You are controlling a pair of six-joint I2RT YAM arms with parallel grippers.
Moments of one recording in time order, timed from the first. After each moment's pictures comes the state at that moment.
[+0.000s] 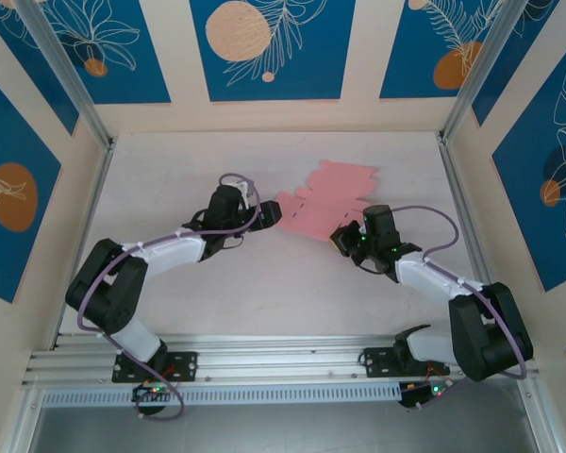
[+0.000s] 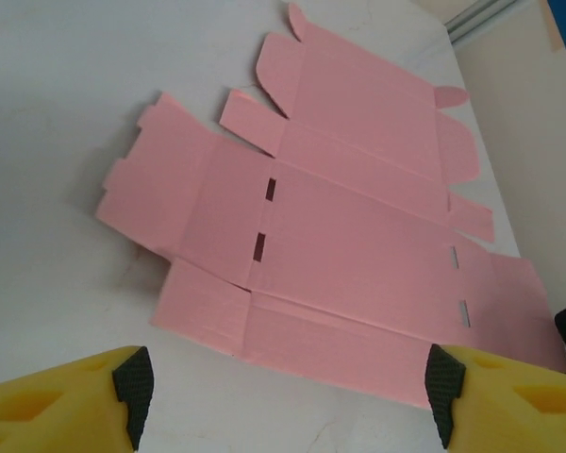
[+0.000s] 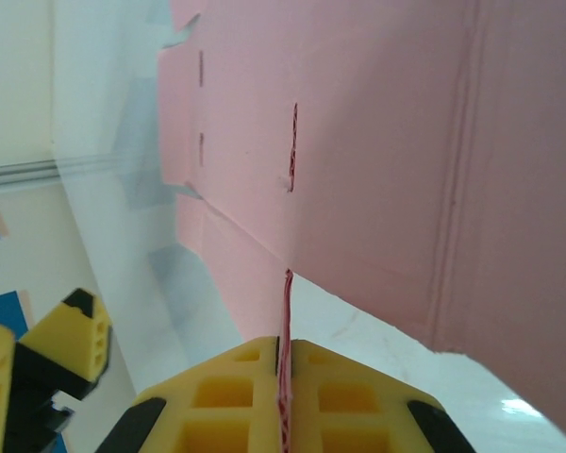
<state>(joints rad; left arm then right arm) -0.58 1.61 0.87 0.20 0.21 -0.75 0.35 1.26 0.55 -0.01 -0.29 1.22</state>
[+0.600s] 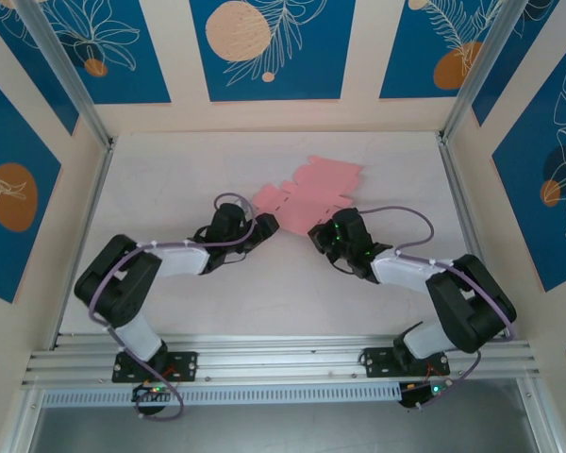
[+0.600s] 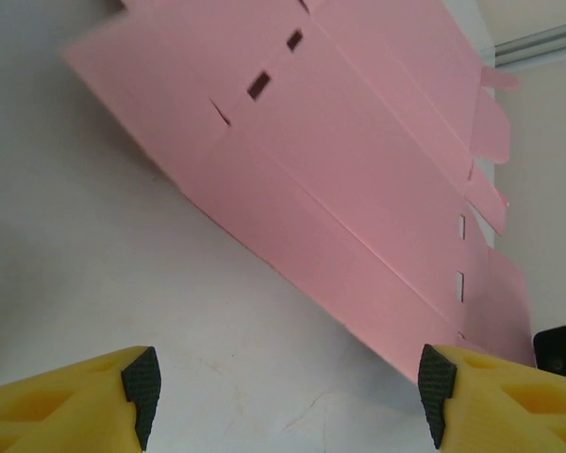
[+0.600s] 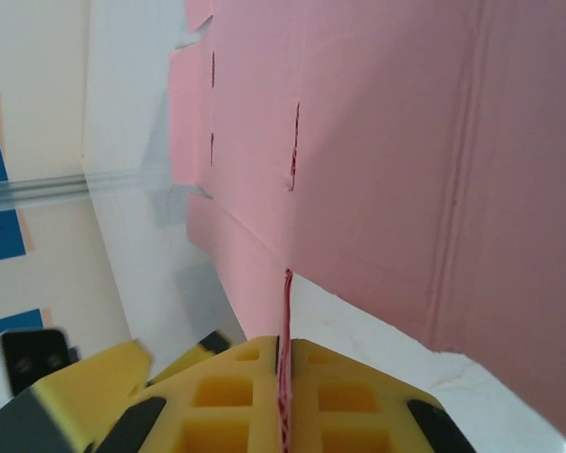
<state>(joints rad) -0.60 1.70 0.73 0.39 0.22 -1.09 0.55 1.45 0.59 0.24 -0.11 1.38</state>
